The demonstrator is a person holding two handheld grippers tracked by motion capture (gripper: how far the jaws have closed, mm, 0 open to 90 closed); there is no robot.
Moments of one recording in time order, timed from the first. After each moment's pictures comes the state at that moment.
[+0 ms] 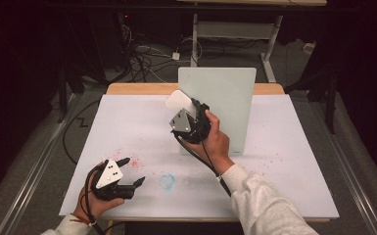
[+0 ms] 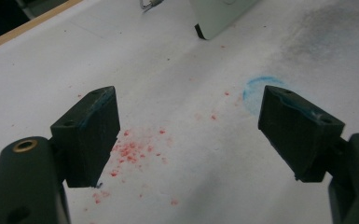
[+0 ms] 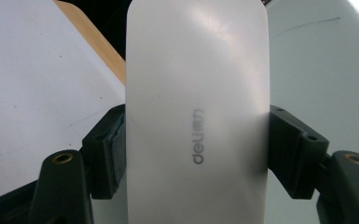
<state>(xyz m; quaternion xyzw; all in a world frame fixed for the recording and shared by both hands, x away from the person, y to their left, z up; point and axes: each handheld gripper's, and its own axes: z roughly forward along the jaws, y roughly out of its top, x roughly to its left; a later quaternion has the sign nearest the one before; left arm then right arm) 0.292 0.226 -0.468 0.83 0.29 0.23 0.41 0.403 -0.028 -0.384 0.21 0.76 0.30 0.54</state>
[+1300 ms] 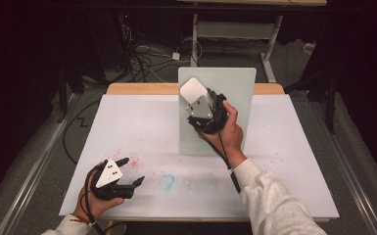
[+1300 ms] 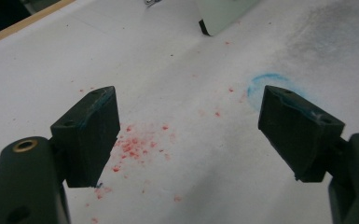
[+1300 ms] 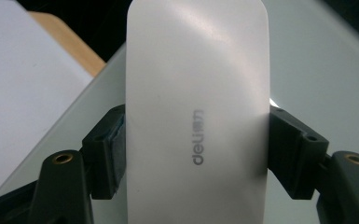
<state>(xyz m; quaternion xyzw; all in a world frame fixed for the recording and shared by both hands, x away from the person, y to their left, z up) 0.292 0.228 -0.470 0.83 0.29 0.23 0.41 0.415 -0.066 -0.351 0.25 0.74 0.32 0.54</state>
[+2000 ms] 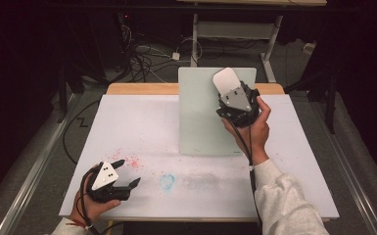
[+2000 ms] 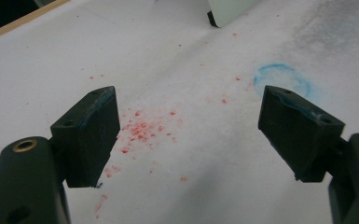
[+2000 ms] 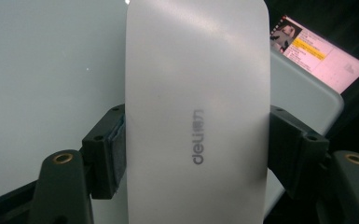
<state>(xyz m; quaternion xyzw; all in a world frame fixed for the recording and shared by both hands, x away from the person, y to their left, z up) 0.285 0.236 -0.472 0.83 0.31 0.24 0.40 0.420 -0.140 -0.338 0.33 0.69 0.34 0.55</state>
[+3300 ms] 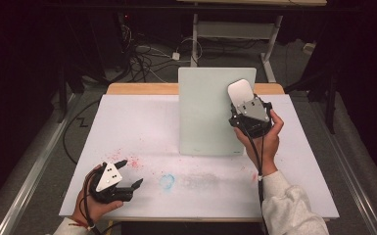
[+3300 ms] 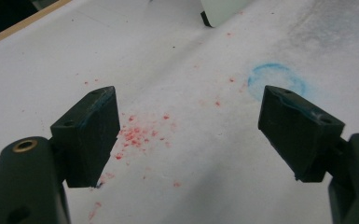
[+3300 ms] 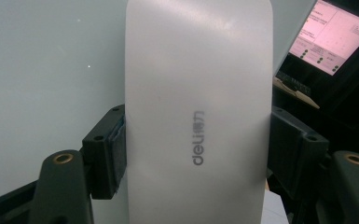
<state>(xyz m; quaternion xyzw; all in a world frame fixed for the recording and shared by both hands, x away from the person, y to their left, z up) 0.284 0.227 -0.471 0.83 0.30 0.24 0.40 0.408 -0.170 -0.363 0.38 0.68 0.35 0.52</state>
